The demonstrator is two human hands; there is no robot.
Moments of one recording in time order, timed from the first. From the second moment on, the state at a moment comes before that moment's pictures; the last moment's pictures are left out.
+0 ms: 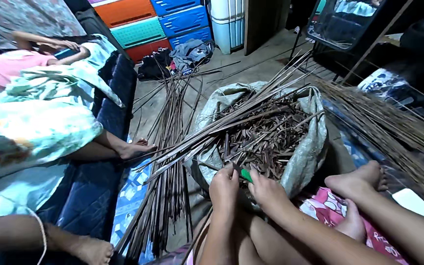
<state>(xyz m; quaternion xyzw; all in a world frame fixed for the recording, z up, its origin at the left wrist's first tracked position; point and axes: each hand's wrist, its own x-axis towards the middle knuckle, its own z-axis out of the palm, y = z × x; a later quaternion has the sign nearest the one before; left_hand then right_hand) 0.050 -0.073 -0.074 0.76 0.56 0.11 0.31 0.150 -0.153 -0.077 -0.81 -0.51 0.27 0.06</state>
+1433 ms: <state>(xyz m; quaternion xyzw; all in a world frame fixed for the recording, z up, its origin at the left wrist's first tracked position) 0.046 -0.073 -0.088 0.75 0.52 0.17 0.38 0.185 -0.143 -0.104 -0.79 -0.55 0.20 0.16</state>
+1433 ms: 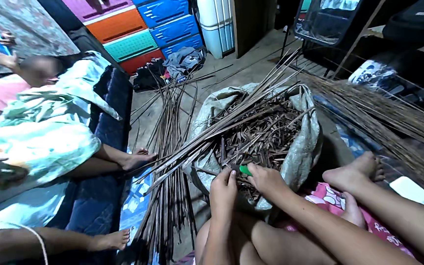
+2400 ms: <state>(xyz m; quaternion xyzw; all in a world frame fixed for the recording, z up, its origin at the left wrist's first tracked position) 0.061 -0.172 -0.034 0.90 0.30 0.27 0.15 0.182 -0.149 -0.064 -0.73 -0.32 0.40 0.46</state>
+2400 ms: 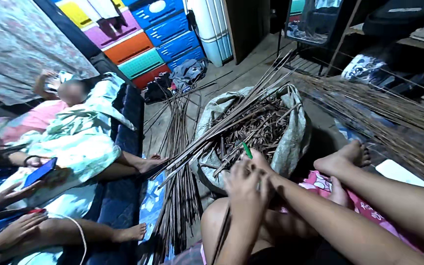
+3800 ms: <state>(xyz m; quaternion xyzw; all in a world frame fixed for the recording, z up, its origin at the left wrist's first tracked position) 0.077 -0.122 -0.066 0.76 0.51 0.03 0.40 0.232 -0.187 -0.061 -0.81 -0.46 0.32 0.15</state>
